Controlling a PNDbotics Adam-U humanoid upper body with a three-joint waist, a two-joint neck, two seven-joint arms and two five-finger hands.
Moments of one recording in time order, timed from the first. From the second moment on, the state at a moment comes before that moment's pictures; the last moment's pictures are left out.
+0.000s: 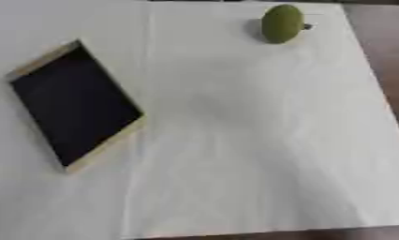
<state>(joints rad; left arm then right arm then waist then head) -0.21 0.35 0.41 -1.98 0.20 -0.38 0.07 -0.36 -0.64 -0.17 -1.98 0.09 -0.04 -0.45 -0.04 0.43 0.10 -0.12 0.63</state>
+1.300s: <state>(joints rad) -0.21 0.35 0.41 -1.98 0.21 -0.37 0.06 -0.38 -0.68 -0.17 -1.98 0.16 0.00 -0.41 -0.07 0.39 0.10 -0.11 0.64</state>
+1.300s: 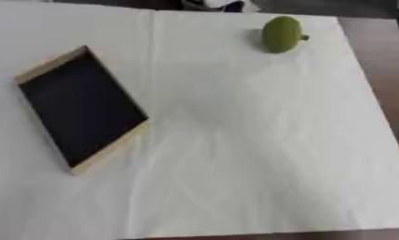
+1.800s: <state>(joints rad) -0.20 0.35 0.41 -1.98 0.22 -0.36 0.06 -0.47 -0.84 -0.15 -1.89 0.09 0.10 -0.43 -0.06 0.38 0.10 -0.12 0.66</state>
